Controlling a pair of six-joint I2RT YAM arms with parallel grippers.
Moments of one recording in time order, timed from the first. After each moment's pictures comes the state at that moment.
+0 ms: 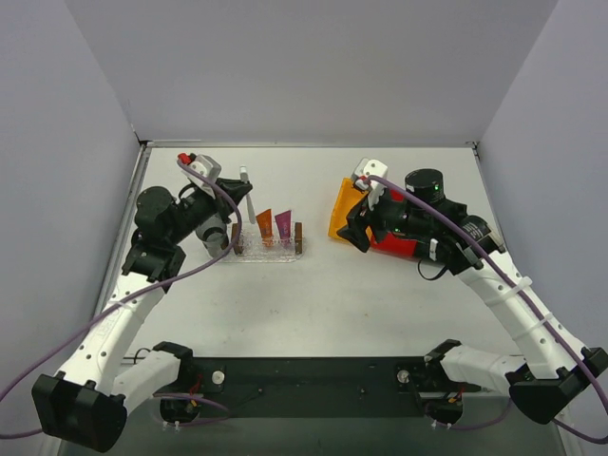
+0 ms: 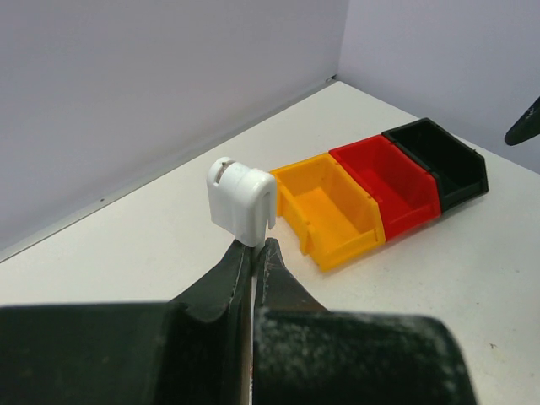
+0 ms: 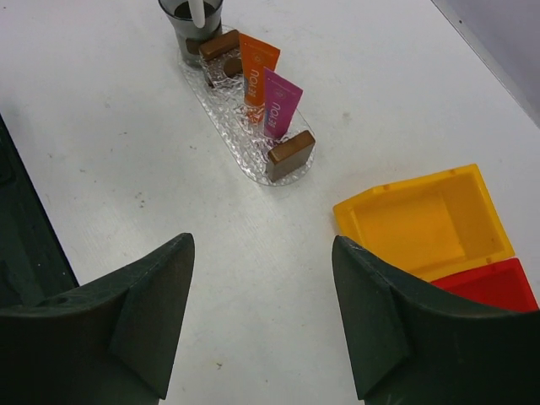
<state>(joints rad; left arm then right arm) -0.30 1.00 0.91 0.16 0.48 -0.07 0.58 1.12 1.28 -0.62 -0.37 -0.26</state>
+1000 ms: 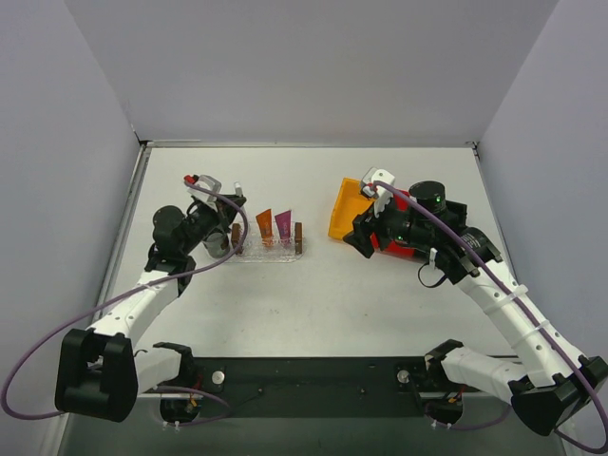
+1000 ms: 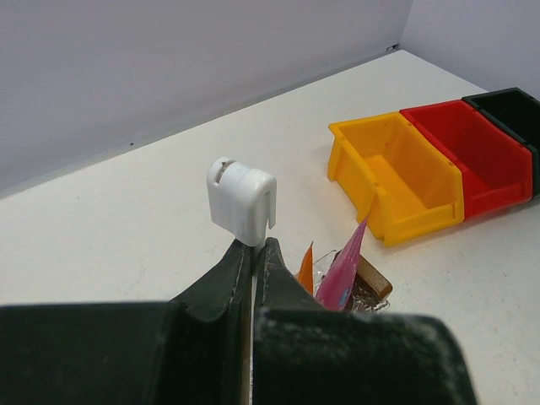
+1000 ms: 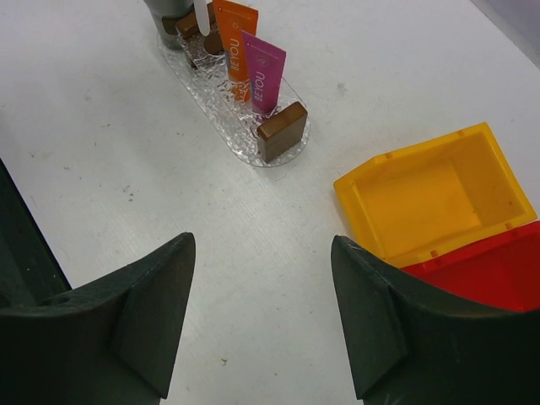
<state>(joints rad) -0.19 1.13 0.59 0.59 0.46 -0.09 0.52 1.05 1.10 -0.53 -0.37 -0.22</state>
